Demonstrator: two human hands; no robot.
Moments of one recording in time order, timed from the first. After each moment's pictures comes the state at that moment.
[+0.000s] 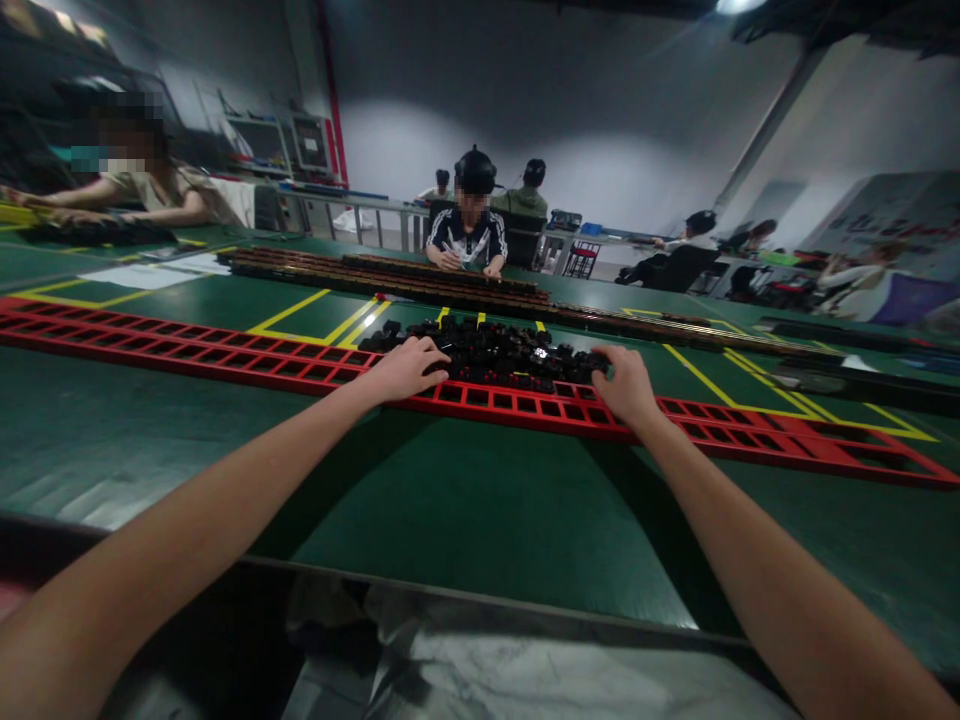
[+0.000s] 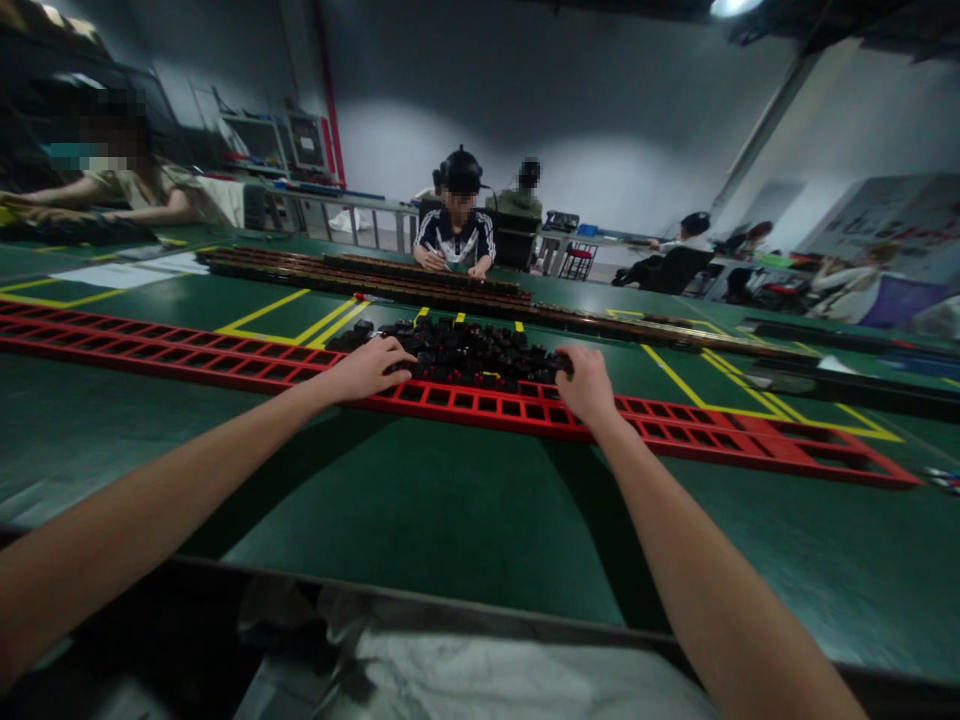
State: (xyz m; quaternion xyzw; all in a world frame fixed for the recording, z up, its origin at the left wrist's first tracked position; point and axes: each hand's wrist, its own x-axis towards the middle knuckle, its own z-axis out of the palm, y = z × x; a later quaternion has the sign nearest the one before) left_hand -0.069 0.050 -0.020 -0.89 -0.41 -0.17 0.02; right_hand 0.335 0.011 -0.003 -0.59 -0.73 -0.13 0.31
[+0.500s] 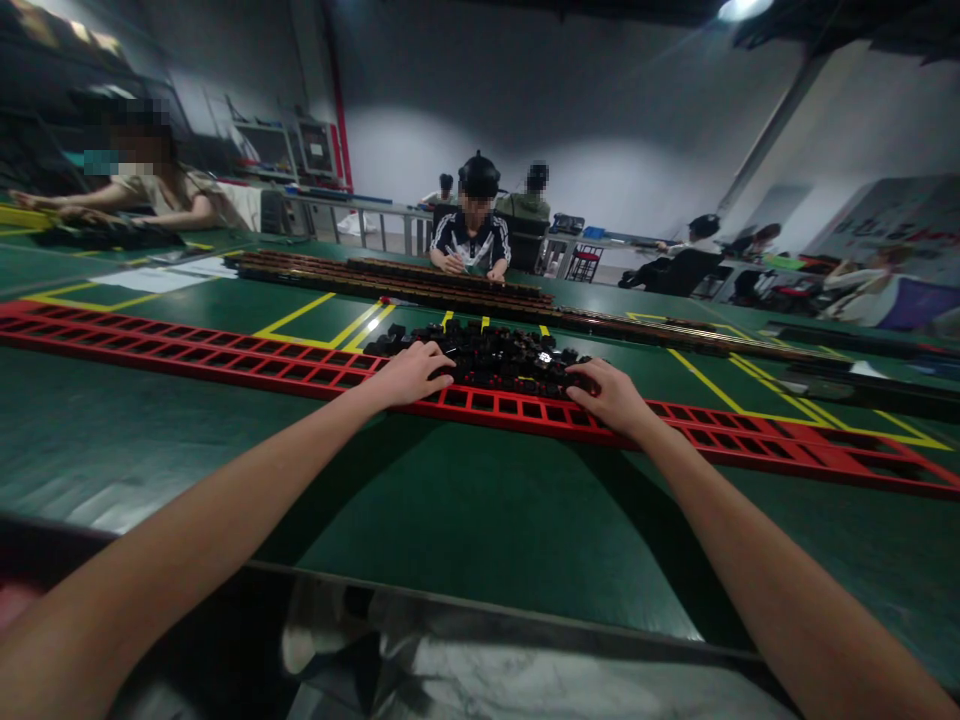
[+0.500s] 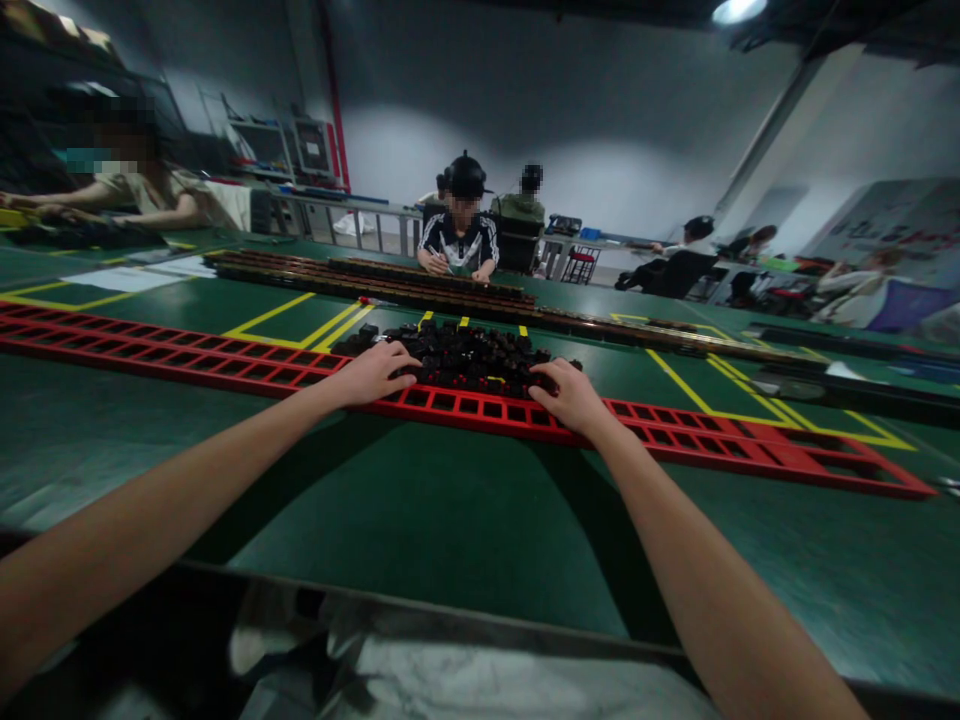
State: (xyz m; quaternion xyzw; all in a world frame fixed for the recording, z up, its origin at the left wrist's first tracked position) left_hand -0.068 0.049 -0.019 -0.89 -0.42 -0.17 0.01; right_hand 0.313 -0.001 0.004 -0.50 -0.82 -0.02 0.26
